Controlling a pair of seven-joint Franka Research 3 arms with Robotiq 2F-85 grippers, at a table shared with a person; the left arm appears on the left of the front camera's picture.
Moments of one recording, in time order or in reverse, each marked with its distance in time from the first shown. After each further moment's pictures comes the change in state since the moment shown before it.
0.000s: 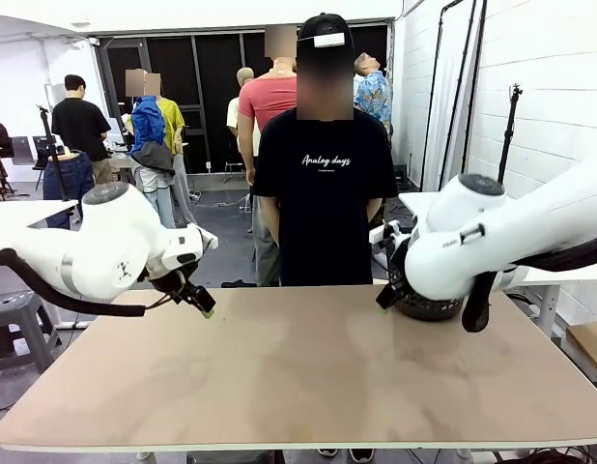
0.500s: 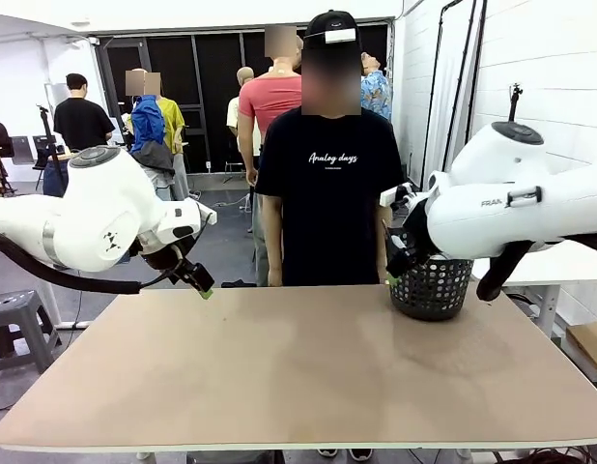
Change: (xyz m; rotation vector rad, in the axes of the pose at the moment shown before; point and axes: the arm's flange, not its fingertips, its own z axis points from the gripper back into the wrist) left arm 0.013 -0.018 0.066 0.020 -0.022 -0.007; right arm 0.011 0.001 0.090 0.005 -0.063 0.031
